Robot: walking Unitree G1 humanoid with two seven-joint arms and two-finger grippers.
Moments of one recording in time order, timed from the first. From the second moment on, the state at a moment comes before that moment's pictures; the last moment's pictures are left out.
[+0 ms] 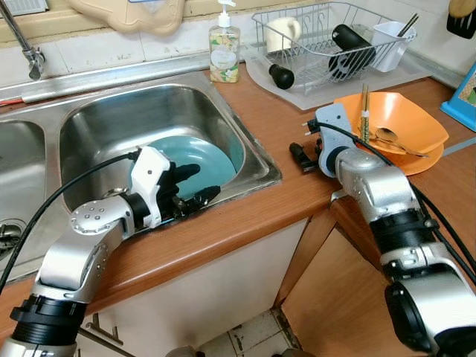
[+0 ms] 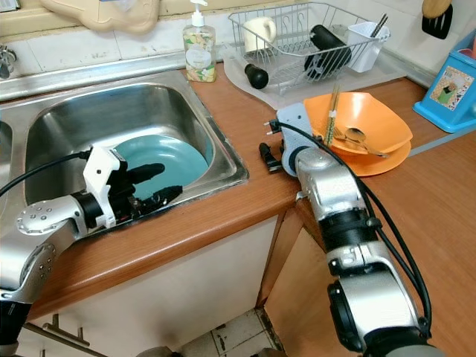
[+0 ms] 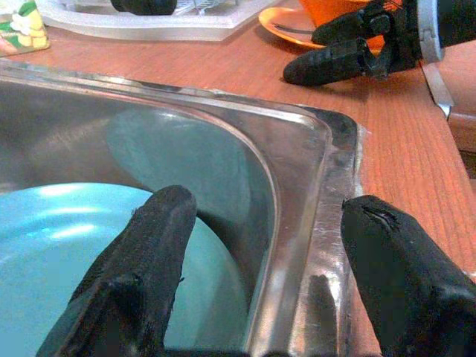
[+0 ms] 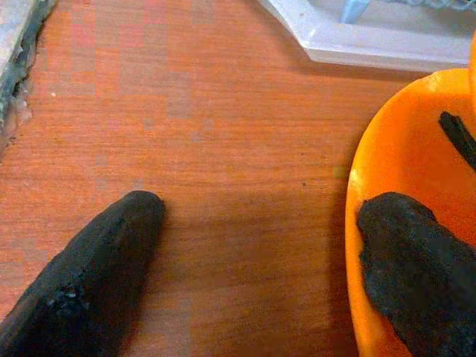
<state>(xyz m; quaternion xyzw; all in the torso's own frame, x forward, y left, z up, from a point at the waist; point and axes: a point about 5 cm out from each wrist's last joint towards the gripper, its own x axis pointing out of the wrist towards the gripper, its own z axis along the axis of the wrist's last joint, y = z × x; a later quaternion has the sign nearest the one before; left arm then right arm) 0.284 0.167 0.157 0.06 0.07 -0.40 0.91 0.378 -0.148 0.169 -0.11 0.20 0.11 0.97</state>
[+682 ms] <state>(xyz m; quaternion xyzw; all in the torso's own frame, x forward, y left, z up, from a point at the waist) 0.284 0.169 0.157 0.07 0.08 -0.40 0.91 0.378 -0.138 0.174 -0.03 0.23 0.16 0.96</state>
